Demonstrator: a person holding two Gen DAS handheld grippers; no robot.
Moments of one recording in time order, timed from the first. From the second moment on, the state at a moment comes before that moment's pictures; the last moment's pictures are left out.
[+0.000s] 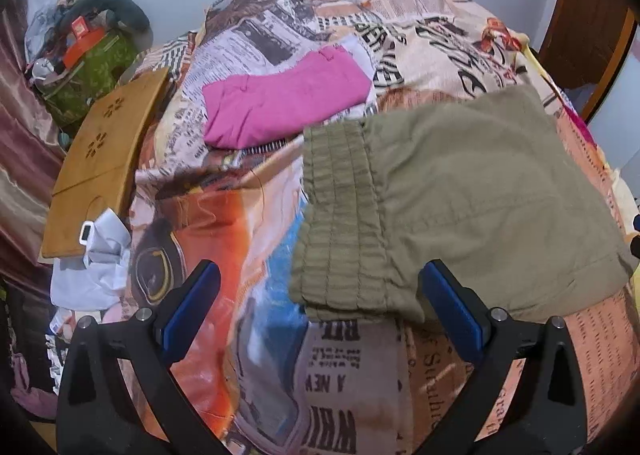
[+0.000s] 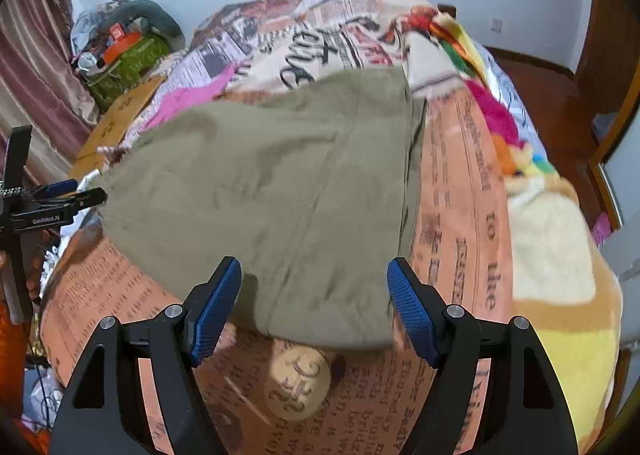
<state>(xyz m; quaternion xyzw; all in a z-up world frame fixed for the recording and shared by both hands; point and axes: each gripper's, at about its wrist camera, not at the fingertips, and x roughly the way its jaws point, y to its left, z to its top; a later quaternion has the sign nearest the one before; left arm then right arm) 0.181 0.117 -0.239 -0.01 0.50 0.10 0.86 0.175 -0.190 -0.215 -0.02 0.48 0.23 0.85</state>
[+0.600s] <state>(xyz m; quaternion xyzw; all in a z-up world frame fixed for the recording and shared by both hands) 0.258 0.137 -0.211 0.01 0.47 0.12 0.87 0.249 -0.191 -0.187 -0.02 0.42 0.21 0.88</state>
